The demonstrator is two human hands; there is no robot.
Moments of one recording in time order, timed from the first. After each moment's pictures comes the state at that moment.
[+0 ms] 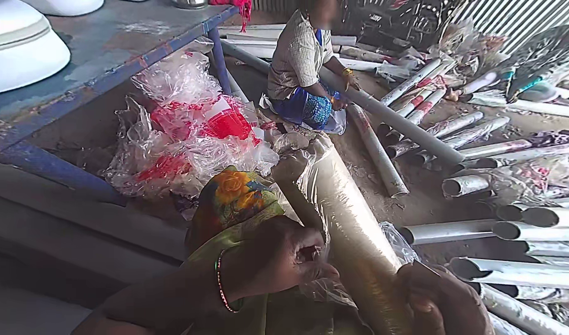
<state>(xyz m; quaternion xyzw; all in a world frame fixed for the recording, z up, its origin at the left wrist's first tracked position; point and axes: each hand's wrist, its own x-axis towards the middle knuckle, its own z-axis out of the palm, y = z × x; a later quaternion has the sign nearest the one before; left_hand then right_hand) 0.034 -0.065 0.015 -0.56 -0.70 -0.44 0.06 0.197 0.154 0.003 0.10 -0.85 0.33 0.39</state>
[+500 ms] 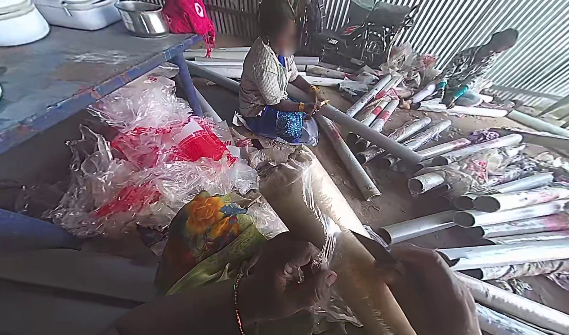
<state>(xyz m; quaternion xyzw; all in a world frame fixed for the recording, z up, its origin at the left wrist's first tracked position) 0.036 -0.011 -0.002 -0.56 -0.54 -0.63 0.06 0.187 0.177 0.042 0.03 -0.90 0.28 0.34</state>
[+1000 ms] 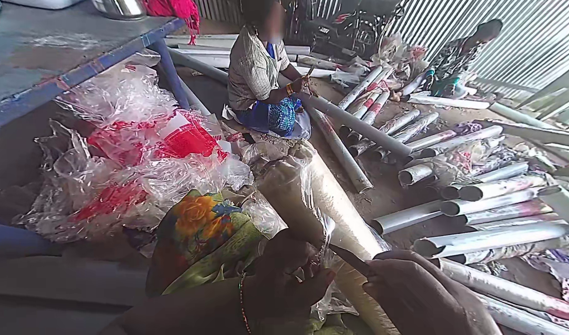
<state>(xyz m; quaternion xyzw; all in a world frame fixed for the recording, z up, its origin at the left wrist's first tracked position) 0.037 -0.002 -0.012 -0.54 -0.53 -0.65 0.08 0.194 0.147 0.083 0.01 -0.96 0.16 0.24</state>
